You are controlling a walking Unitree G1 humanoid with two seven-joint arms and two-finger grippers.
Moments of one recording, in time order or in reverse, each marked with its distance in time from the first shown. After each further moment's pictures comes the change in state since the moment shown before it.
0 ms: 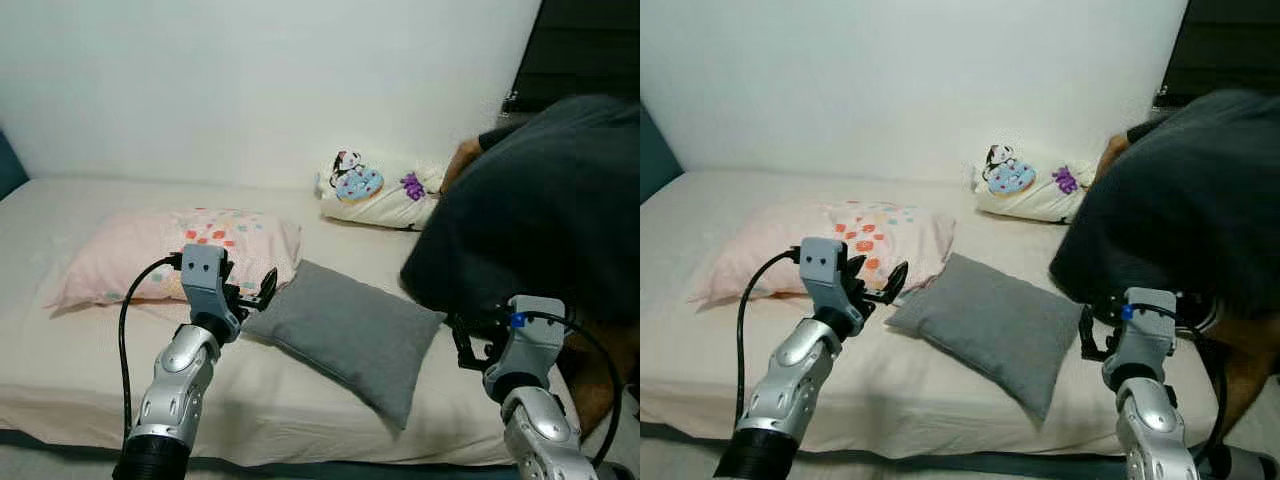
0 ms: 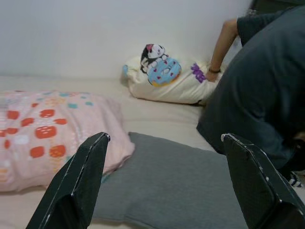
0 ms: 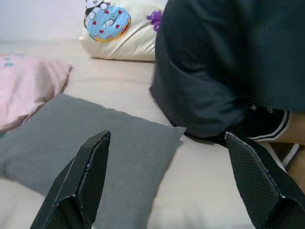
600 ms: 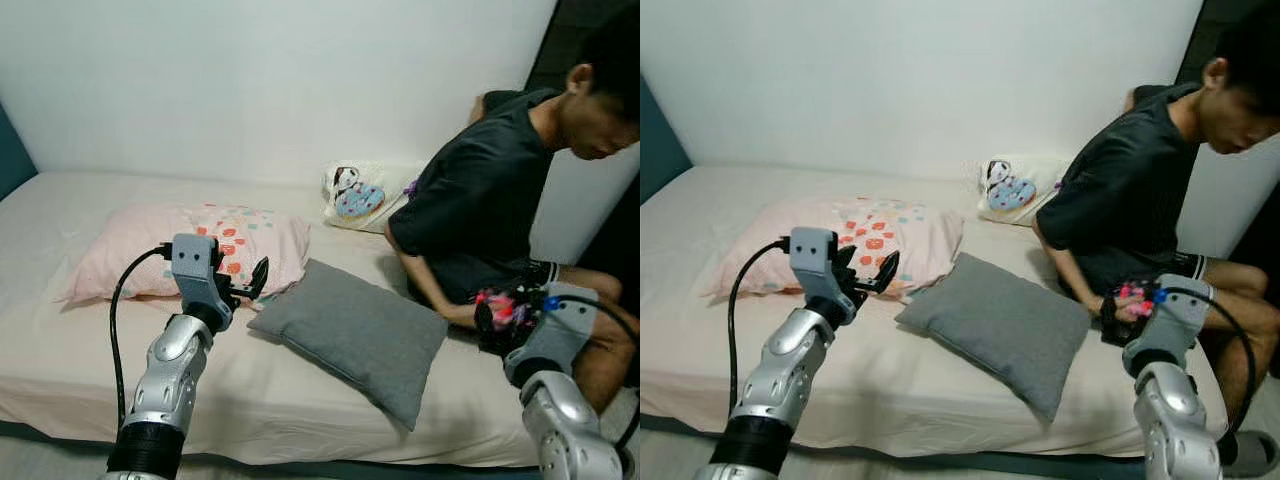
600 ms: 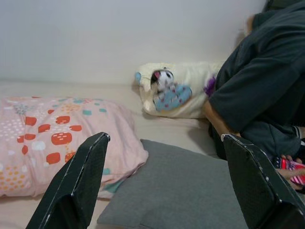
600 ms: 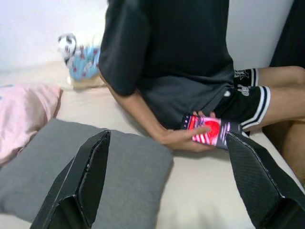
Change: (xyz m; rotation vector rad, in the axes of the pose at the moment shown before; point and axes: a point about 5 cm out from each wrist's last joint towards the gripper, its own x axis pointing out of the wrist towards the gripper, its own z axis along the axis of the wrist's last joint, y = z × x) left arm 0.007 0.010 0.011 0.017 -0.030 0.026; right arm 0.014 -0.027 0.021 0.162 -0.034 -0.075
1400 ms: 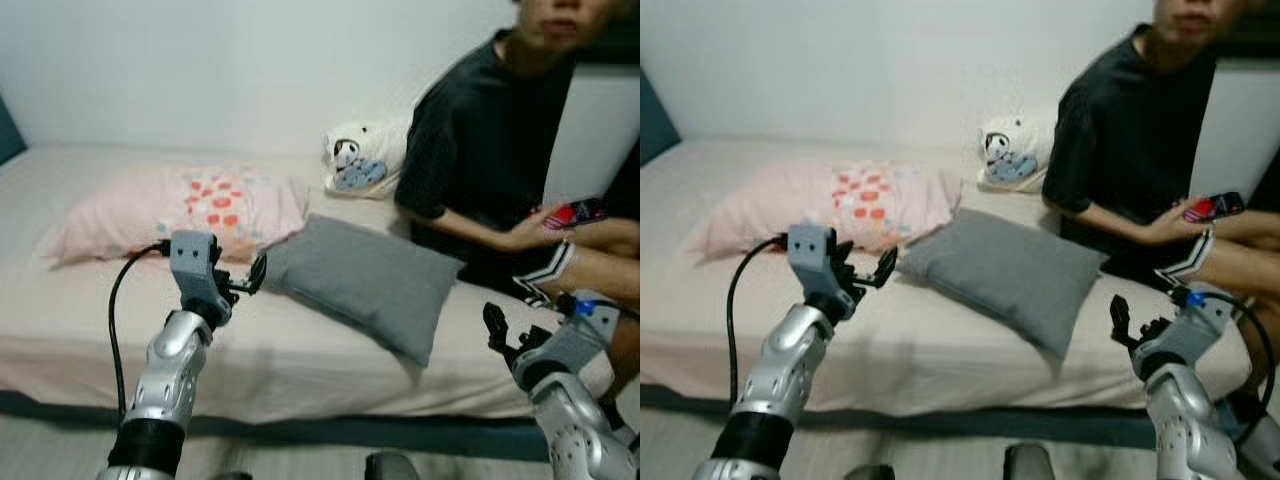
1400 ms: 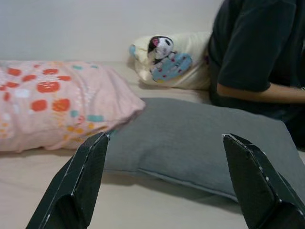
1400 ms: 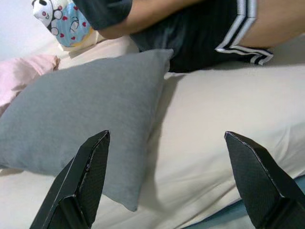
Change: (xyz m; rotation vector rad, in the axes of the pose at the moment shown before) left arm 0.003 0.000 0.002 0.015 -0.022 0.001; right arm 0.006 -0.011 -0.017 0.218 0.086 0.059
